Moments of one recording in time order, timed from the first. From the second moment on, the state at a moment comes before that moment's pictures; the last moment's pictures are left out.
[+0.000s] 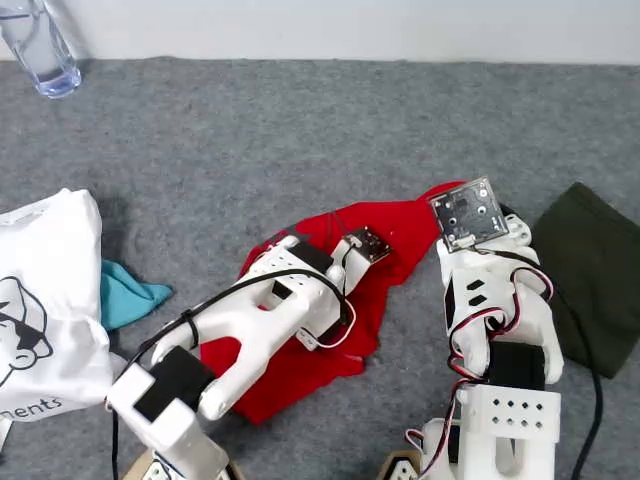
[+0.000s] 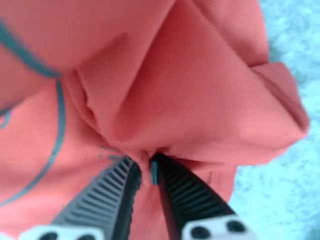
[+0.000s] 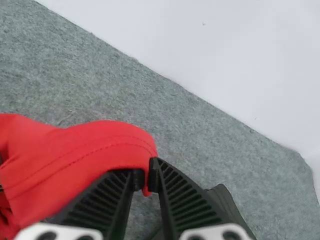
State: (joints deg) left arm 32.3 8.0 25.4 74.9 -2.8; right arm 3.2 -63.7 57.4 36.6 30.3
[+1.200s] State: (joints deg) left arm 5.2 -53.7 24.0 93.1 -24.7; right arm 11.8 -77.1 51.6 38.3 32.9
